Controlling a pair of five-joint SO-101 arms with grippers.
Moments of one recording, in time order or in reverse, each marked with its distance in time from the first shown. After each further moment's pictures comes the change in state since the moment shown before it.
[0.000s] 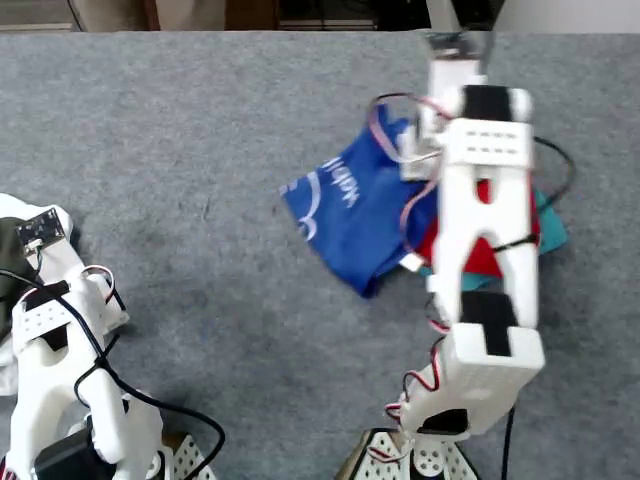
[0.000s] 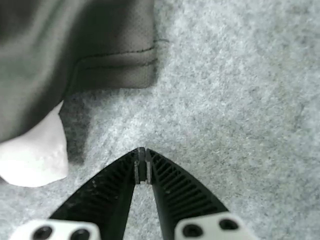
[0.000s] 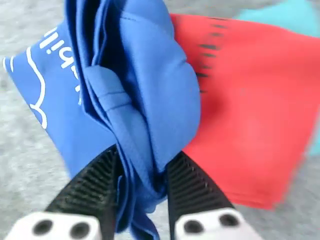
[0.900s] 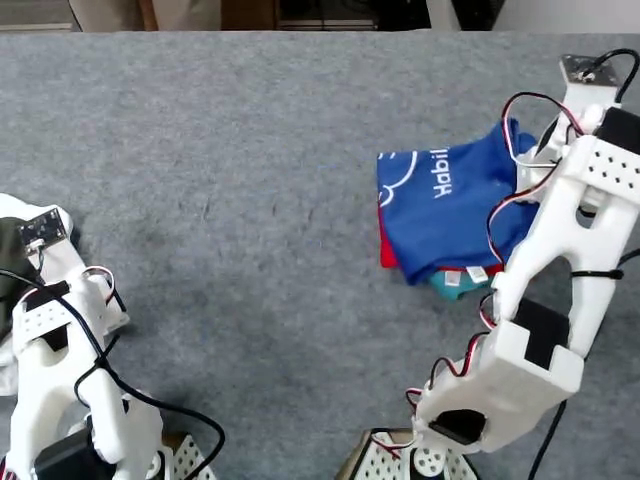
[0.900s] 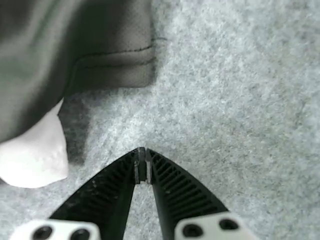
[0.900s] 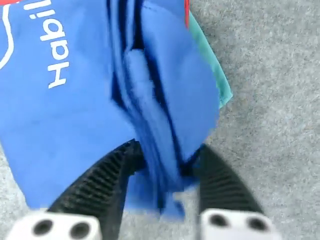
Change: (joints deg) left arm 0.0 0.0 0.3 0.0 -1.1; right arm 20.7 0.0 -0.8 1.8 12.9
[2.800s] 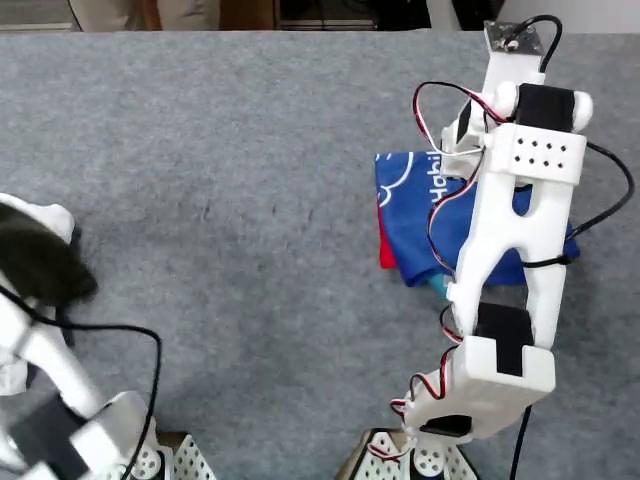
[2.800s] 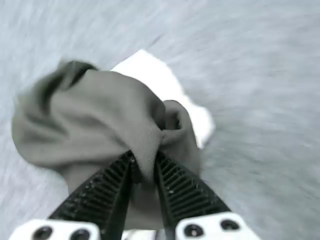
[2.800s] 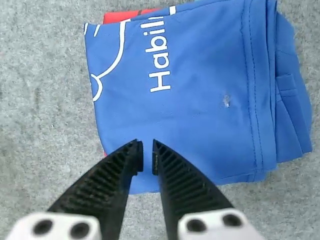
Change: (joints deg) left arm -7.6 7.6 -65.3 31.8 -8.2; right arm -17.2 -4.3 -3.8 5.5 -14.9
